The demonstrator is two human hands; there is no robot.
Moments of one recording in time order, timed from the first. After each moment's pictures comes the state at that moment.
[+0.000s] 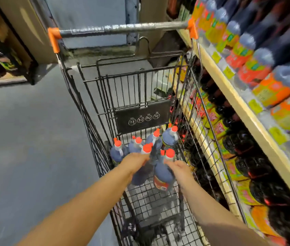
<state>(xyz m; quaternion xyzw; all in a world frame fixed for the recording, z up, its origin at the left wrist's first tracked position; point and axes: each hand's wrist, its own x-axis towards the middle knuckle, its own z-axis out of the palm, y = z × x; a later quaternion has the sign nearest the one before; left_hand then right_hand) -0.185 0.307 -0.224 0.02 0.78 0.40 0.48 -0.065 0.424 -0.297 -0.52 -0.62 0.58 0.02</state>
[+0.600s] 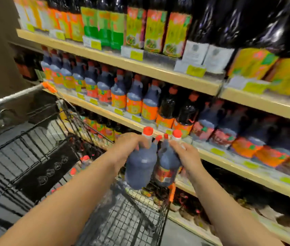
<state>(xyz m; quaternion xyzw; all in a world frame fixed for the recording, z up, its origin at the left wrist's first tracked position) -0.010 0.370 -0.020 0.47 0.63 0.35 0.51 0.179 0.381 -0.086 -0.62 -0.48 0.41 0.46</state>
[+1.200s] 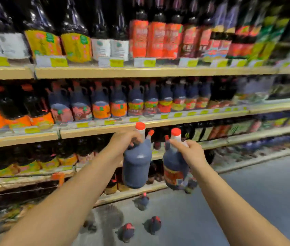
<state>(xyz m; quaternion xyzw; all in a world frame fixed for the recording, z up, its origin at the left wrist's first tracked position) 0.342 0.170 -0.014 0.61 0.42 0.22 0.64 0.495 0.032 -0.052 -0.78 -0.24 0.19 0.54</state>
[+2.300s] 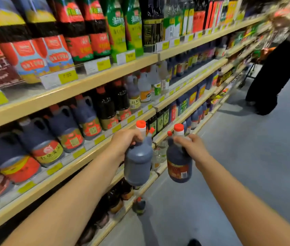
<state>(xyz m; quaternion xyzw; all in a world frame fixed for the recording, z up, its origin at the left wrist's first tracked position) 0.880 0.061 -0.021 0.70 0.29 0.05 0.65 0.952 -0.134 -0.069 -0.79 0.00 0.11 0.60</state>
